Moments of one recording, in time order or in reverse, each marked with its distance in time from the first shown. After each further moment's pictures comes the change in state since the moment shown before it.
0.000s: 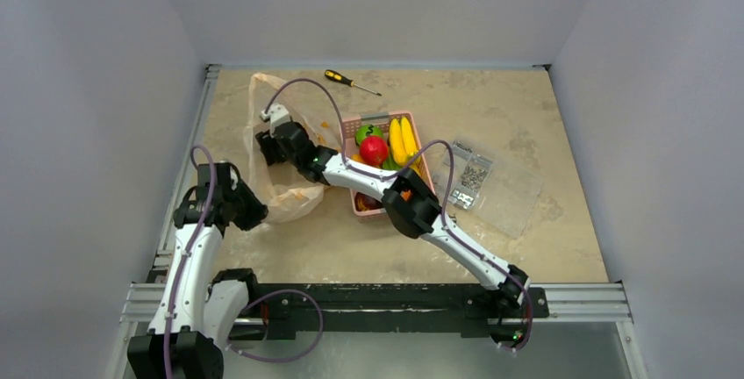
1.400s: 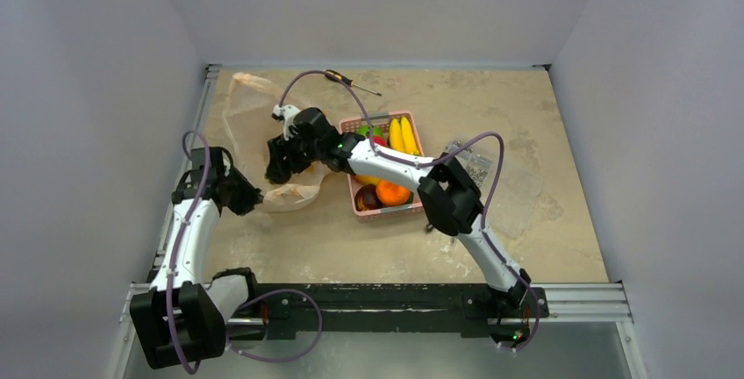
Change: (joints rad) left arm 0.092 0.197 0.065 0.126 0.008 0.011; right arm -0.028 -0.473 -0.497 -0.163 -0.501 0.168
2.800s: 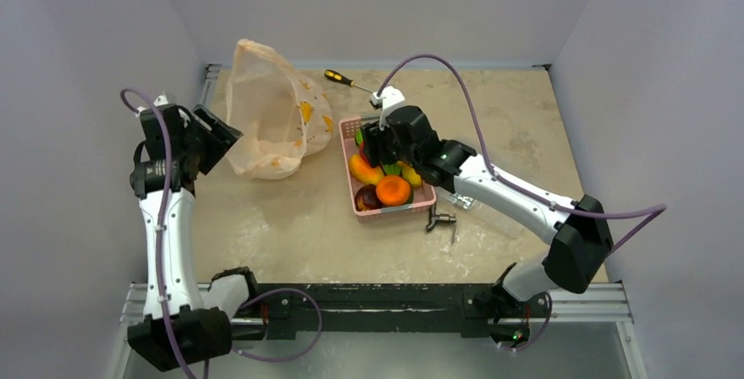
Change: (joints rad) left arm 0.083 0.036 0.443 -0.067 -0.068 0.002; right arm -0.147 -0.822 -0.711 -0.098 0.459 -0.162
